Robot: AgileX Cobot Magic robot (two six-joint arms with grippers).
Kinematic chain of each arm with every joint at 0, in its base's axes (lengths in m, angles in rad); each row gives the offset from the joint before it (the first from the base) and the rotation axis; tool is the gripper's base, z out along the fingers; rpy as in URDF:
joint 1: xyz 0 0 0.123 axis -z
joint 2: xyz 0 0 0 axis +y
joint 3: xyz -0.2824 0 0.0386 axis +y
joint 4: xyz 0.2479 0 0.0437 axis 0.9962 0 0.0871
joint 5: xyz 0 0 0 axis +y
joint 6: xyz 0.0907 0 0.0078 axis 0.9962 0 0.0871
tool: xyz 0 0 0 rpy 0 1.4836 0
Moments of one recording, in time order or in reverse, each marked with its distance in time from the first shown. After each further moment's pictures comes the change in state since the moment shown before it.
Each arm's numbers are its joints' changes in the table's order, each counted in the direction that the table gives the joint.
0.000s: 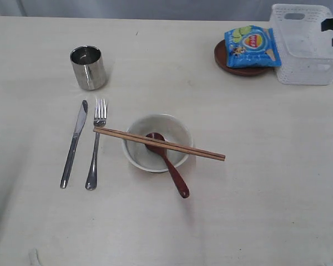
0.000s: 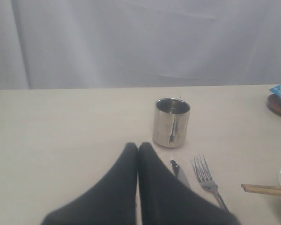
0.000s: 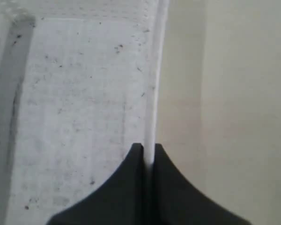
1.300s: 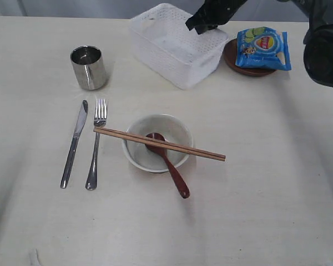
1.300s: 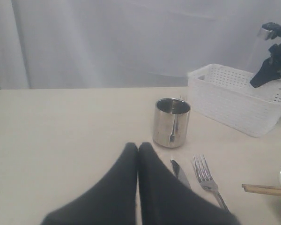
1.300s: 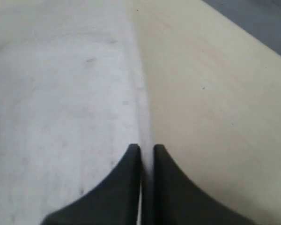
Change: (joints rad) left arm 0.000 0.000 0.000 0.000 0.000 0.000; right arm -0.528 0.257 -0.533 0.008 0.182 -0.056
